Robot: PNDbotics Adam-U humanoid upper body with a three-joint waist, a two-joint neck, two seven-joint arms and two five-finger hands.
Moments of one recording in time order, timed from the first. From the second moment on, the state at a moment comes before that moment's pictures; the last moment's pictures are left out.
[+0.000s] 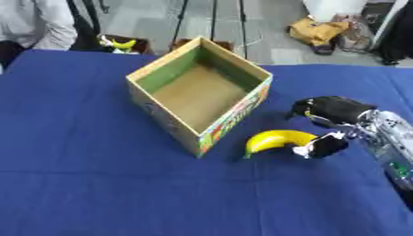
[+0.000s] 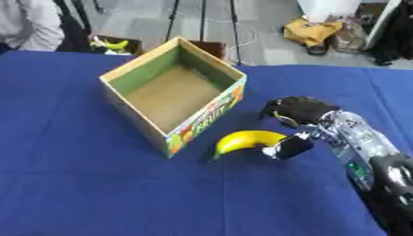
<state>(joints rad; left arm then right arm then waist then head) -0.14 0.09 0.19 -1.98 -0.02 -0.12 0.09 -0.68 -0.62 0.17 -1.41 1.02 -0.27 0.50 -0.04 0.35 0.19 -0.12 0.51</state>
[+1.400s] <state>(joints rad) -0.14 0.09 0.19 -1.98 -0.02 -0.12 0.08 -0.67 -0.62 0.17 -1.44 1.01 -0.27 0.53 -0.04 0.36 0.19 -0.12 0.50</state>
